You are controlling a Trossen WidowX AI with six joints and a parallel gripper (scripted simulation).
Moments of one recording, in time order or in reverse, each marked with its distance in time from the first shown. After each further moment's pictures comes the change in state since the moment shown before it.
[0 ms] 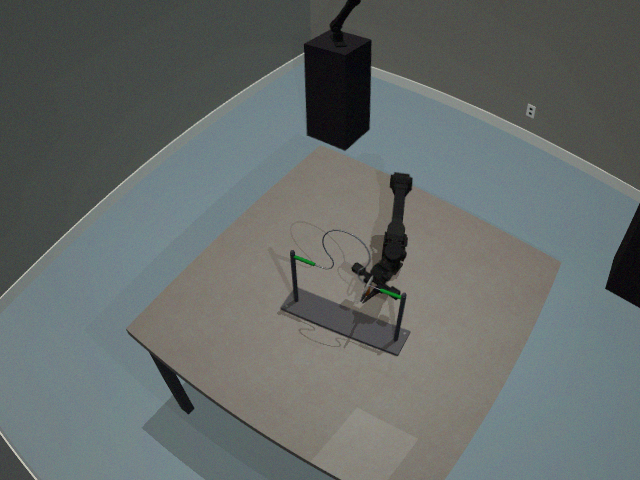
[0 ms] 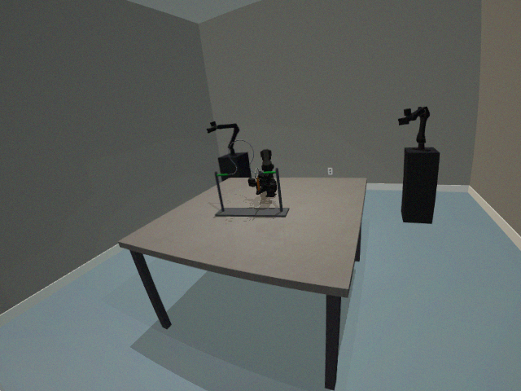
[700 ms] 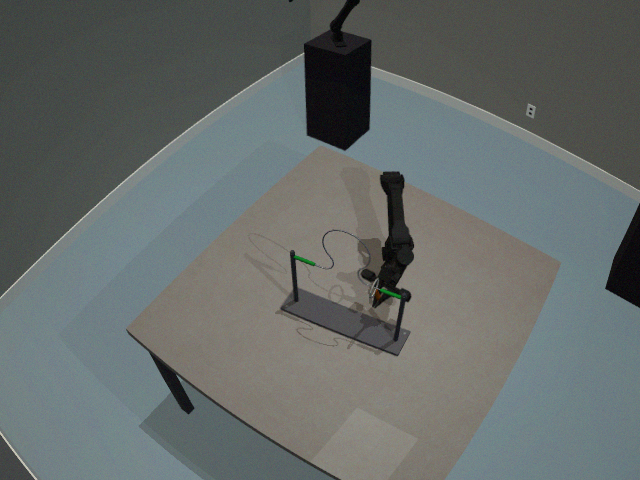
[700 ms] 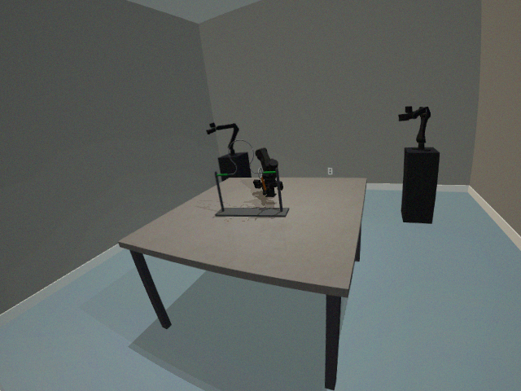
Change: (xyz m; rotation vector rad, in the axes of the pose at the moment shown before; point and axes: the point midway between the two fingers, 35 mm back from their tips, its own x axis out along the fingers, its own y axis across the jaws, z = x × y) arm -0.007 0.041 0.004 0.142 0.016 0.073
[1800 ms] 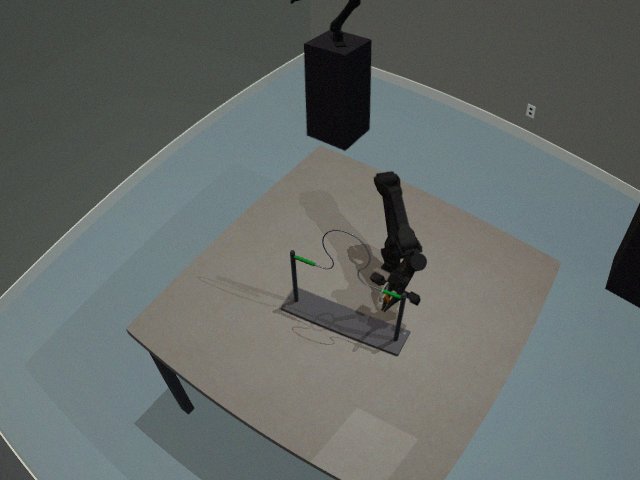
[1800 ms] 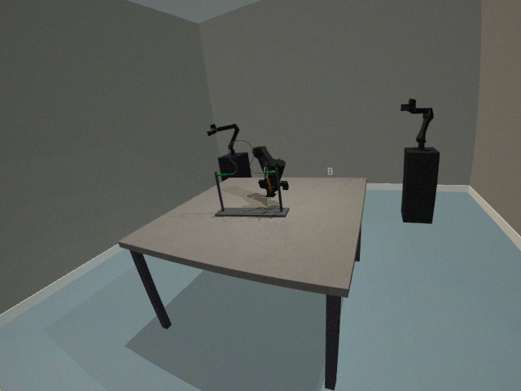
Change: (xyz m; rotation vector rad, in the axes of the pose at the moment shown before) arm -0.004 0.035 -0.001 0.011 -0.003 0.005
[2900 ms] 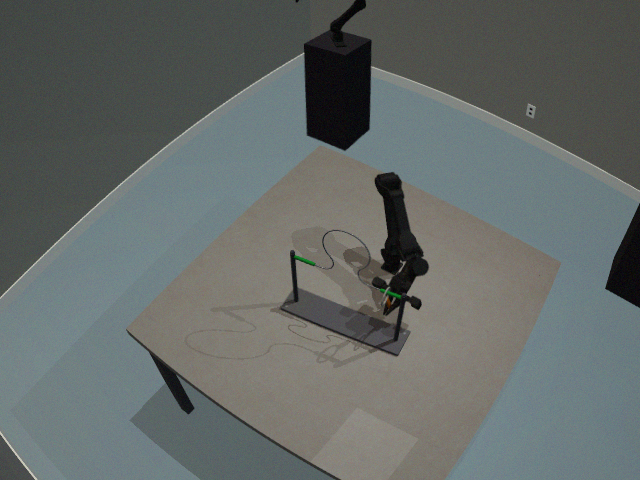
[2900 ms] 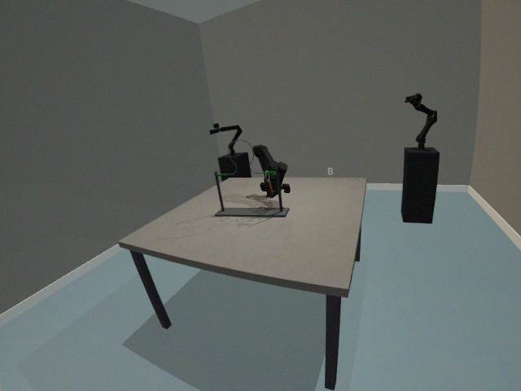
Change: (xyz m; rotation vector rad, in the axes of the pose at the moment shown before) arm 0.009 0.009 -0.017 0.004 -0.006 0.001
